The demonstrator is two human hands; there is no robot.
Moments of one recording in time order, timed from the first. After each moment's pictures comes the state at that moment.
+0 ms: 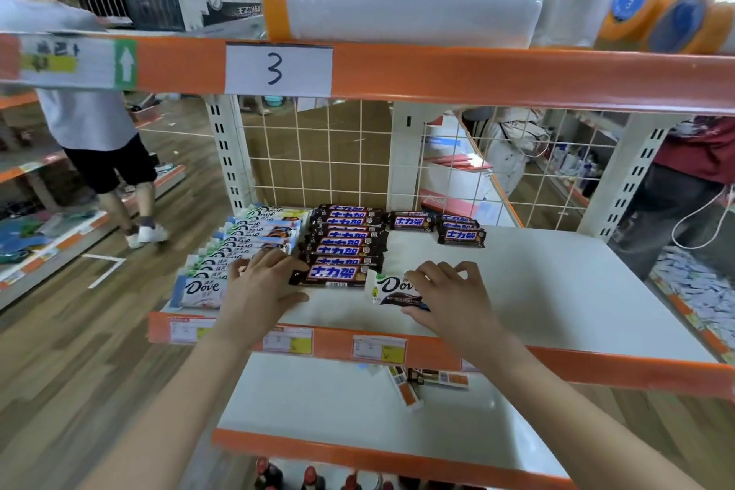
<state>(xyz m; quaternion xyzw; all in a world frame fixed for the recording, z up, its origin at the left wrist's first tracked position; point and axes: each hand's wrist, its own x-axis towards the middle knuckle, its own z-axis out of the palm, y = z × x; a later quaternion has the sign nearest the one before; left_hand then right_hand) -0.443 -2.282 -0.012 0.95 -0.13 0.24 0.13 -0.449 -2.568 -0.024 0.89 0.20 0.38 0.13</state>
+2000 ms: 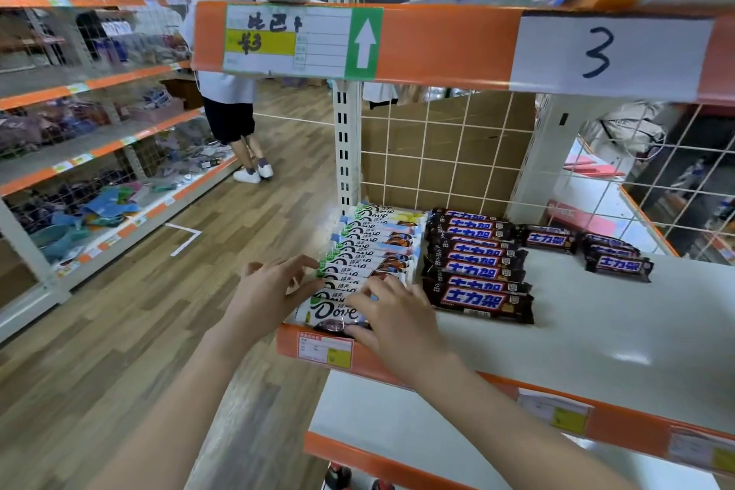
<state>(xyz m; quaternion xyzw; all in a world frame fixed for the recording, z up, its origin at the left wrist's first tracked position) -0.402 -2.106 -0.031 0.96 -0.09 0.20 0.19 -0.411 -2.316 -0.036 0.91 0.31 0.28 -0.07</state>
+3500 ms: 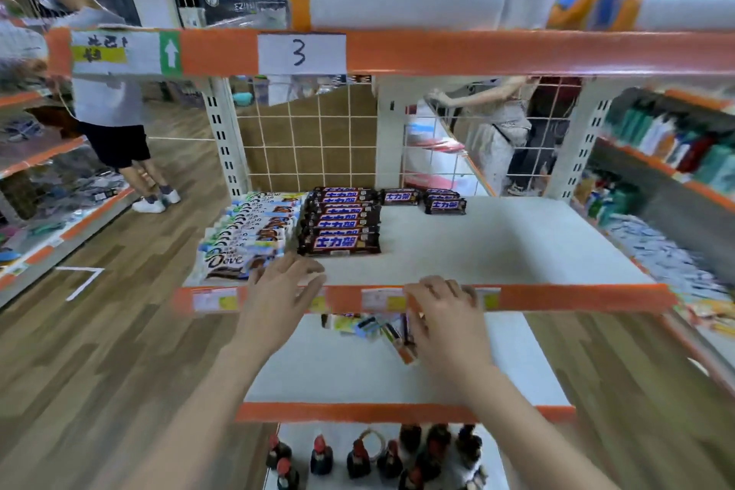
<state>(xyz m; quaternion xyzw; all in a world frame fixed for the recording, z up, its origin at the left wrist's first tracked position) -0.508 -2.282 -0.022 0.93 -0.18 0.23 0.21 -0.563 -2.520 -0.045 0.94 0.03 0.33 -0.03</state>
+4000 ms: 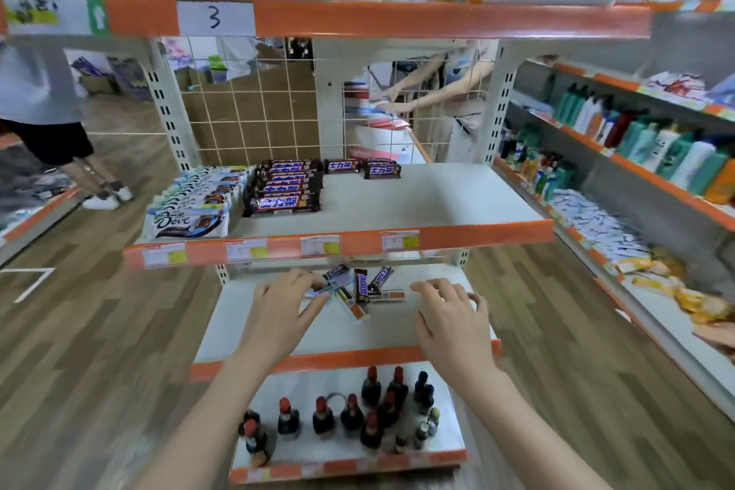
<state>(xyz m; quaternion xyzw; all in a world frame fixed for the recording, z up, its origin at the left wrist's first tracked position) -0.616 -2.354 -0.057 0.93 -0.24 0.14 0.25 -0.694 -2.587 -0.071 0.94 -0.04 0.33 -0.05</state>
